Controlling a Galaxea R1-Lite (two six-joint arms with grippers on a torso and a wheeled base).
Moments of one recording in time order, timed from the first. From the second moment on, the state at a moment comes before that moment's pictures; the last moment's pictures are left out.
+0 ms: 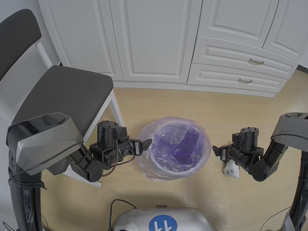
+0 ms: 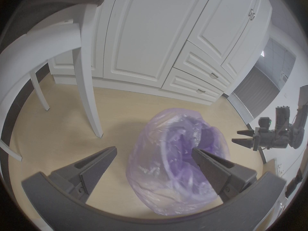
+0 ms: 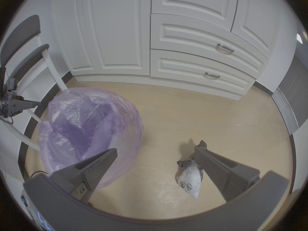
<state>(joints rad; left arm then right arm) -0.47 2.31 -0.95 -1.01 -0.05 -0.21 0.27 2.19 -0.63 -1.14 -0.24 0.01</state>
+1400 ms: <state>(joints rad) -0.35 2.70 -1.53 -0.52 0.02 -0.28 0.24 2.51 -0.93 -1.03 -0.20 0.21</state>
